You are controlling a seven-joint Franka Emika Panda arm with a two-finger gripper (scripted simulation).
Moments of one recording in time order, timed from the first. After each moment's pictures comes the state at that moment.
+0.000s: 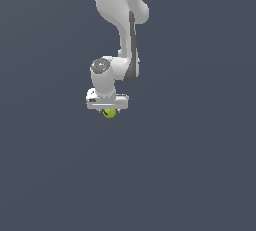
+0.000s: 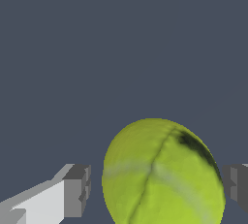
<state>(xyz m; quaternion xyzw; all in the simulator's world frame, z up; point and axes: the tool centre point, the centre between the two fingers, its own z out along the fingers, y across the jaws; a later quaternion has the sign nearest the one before) -0.092 -0.098 0.043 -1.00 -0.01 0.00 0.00</state>
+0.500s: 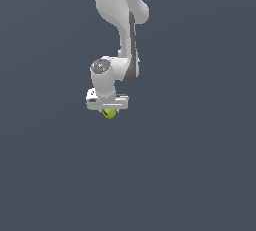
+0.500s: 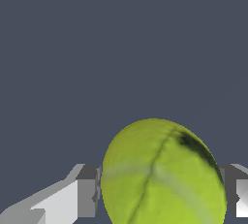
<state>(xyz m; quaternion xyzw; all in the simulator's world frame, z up) -0.091 -0.099 0.042 -1.00 -0.01 0.00 0.00</state>
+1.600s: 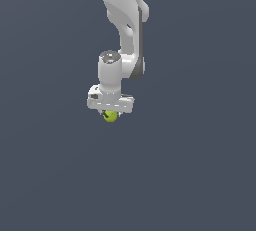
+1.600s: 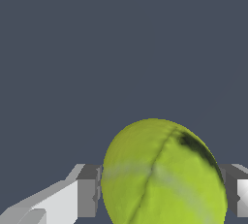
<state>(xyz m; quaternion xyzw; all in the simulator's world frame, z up) -0.044 -0.084 0.085 -0.99 0.04 -0.08 -0.04</state>
